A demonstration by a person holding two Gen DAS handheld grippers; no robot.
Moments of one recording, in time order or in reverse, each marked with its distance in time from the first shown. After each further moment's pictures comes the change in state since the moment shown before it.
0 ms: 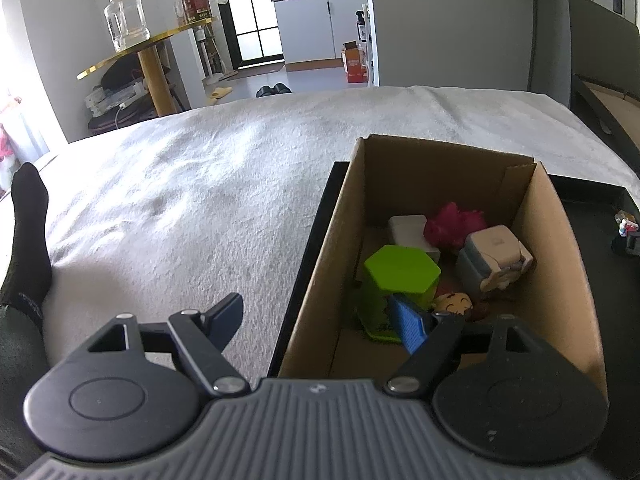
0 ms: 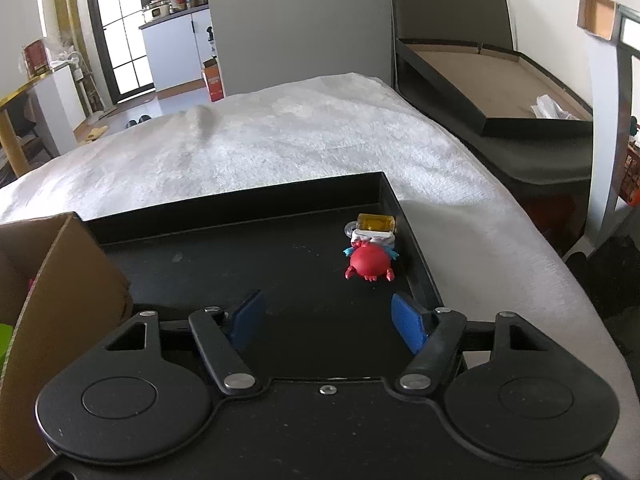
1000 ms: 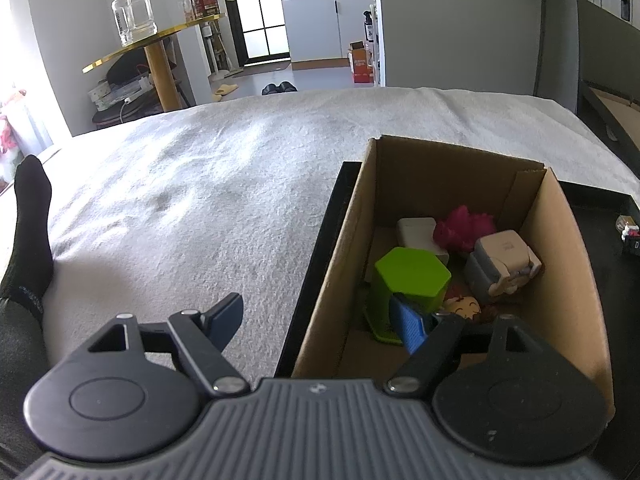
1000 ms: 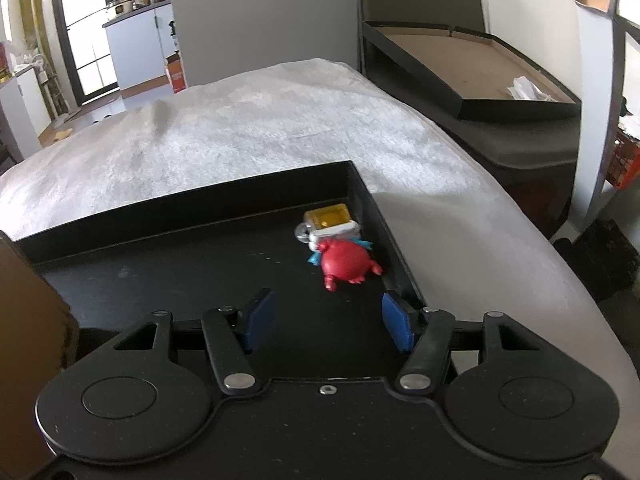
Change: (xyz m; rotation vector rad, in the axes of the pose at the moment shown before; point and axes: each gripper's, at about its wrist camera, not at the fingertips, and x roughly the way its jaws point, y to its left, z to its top) left arm 0.002 0.005 0.001 -0.024 0.004 0.008; right arm 0.033 -0.011 0.004 0.060 0.023 -0.106
